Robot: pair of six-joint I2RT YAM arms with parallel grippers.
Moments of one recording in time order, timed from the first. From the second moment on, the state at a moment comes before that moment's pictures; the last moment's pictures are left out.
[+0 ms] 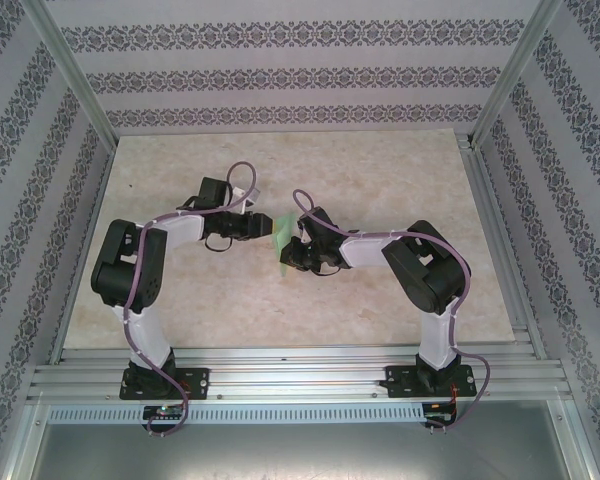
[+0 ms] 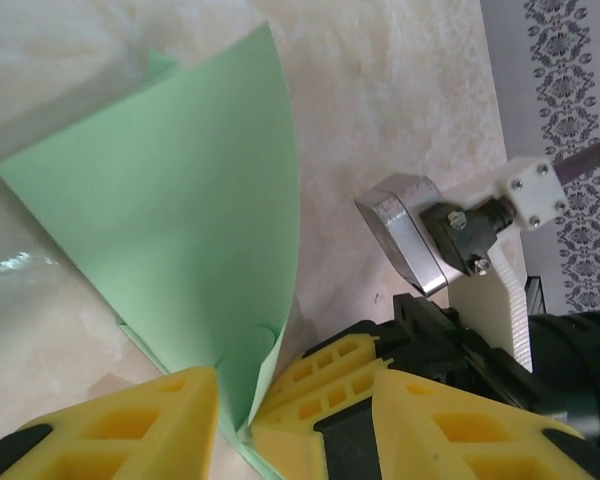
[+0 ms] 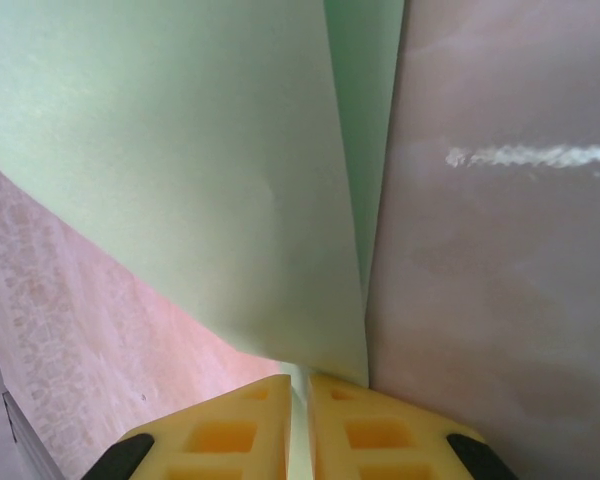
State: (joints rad) left arm -0.26 1.87 1.07 -0.13 0.86 -0.36; right arm 0.67 1.95 1.02 0.03 -0.41 0.89
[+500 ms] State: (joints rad) left arm -0.30 2.00 1.09 -0.10 0.82 -0.36; right arm 0.67 1.95 1.03 0.01 -0.41 0.89
